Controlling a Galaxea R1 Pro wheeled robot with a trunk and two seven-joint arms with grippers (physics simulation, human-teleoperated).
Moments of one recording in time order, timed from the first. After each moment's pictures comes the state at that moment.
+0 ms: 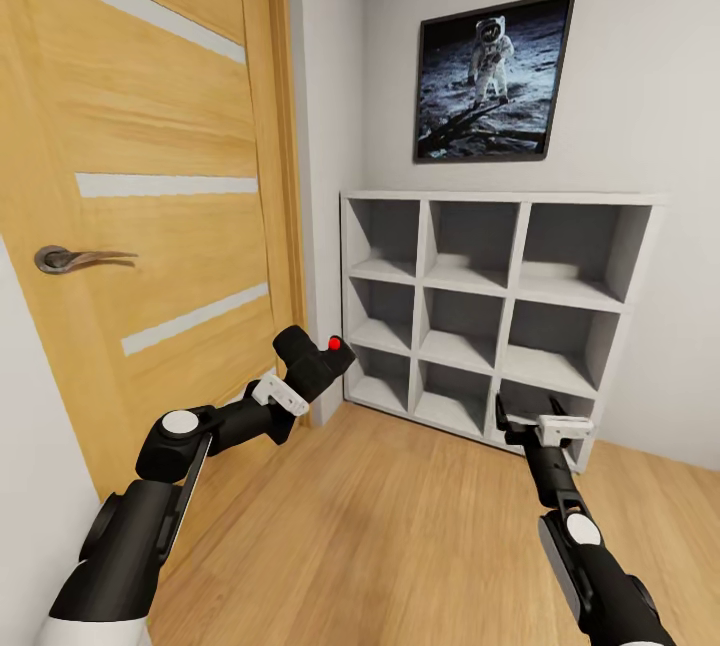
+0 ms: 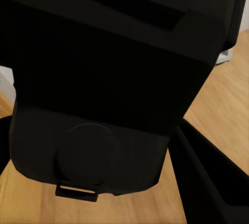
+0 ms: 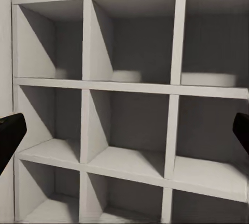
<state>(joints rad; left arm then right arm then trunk) -0.47 0.00 -0.07 -1.60 -0.44 0.63 -0.81 -0.40 -0.06 -0.16 -0.97 0.04 -0.50 0.03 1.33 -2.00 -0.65</state>
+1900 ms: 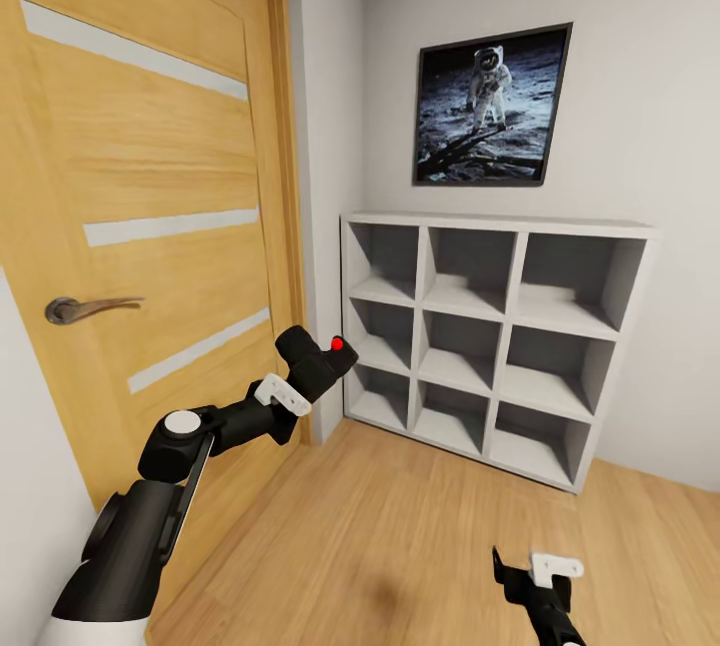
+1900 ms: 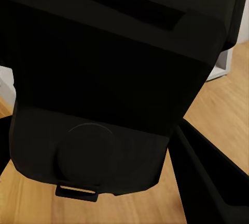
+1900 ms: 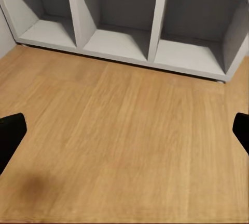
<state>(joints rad) -0.47 0.00 -0.07 -1.60 -0.44 0.63 -0.81 -0.39 -0.06 -0.16 -0.28 0.04 -0.47 -0.03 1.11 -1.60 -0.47</state>
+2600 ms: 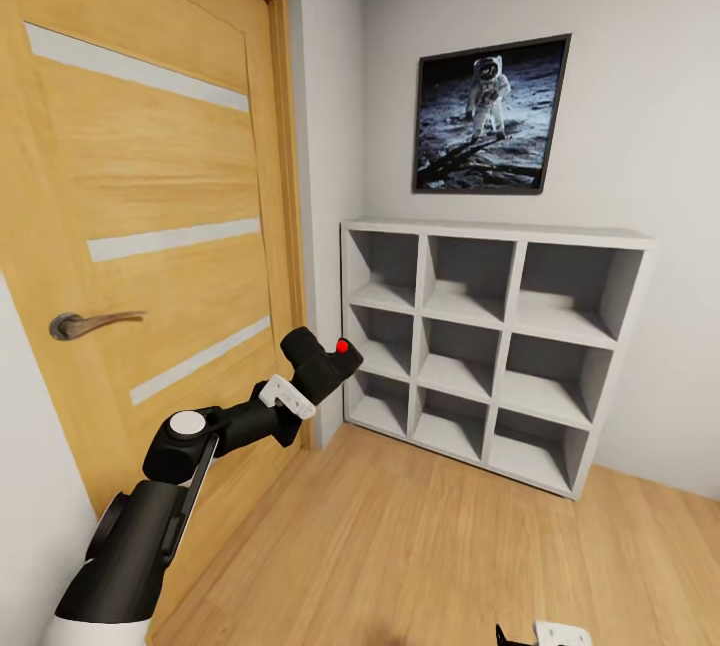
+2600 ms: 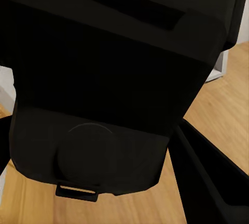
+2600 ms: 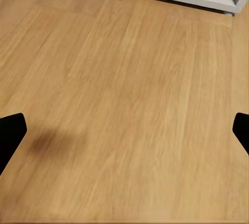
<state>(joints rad) -0.47 0.00 -0.10 -1.60 -0.44 0.63 -0.81 -0.39 -0.06 -0.16 -0.02 0.04 -0.48 -0.04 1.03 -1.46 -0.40</state>
